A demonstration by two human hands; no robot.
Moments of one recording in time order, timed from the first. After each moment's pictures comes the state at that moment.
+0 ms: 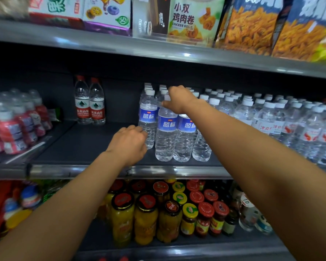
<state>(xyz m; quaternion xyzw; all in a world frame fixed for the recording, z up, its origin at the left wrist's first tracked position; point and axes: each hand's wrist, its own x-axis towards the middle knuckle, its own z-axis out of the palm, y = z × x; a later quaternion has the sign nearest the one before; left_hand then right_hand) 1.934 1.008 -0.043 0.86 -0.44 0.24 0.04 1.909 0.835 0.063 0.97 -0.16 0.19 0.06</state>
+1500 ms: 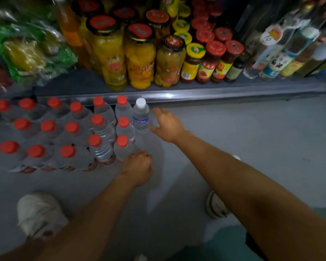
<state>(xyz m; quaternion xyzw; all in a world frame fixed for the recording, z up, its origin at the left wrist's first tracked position) 1.731 1.104 -0.464 0.85 -0.49 -0.21 -0.02 1.732 0.939 -0.427 0.96 -0.19 -0.08 -0.20</state>
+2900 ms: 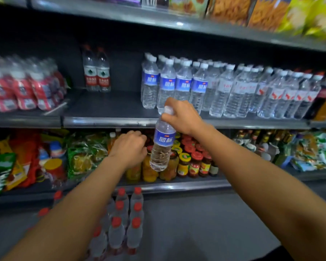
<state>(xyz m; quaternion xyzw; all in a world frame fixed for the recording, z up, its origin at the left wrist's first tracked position) 1.813 1.125 -0.129 0.87 -0.46 0.17 0.07 1.737 0.962 -0.053 0.96 -0.10 0.26 -0.09</state>
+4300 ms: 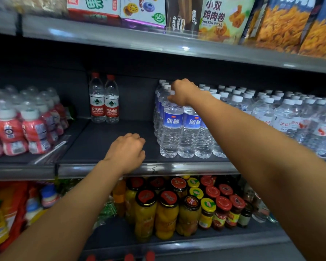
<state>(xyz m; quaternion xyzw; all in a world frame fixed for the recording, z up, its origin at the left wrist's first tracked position) 1.980 1.085 -0.068 0.88 -0.44 0.17 0.07 1.958 0.887 0.067 0.96 -0.18 0.18 0.05</state>
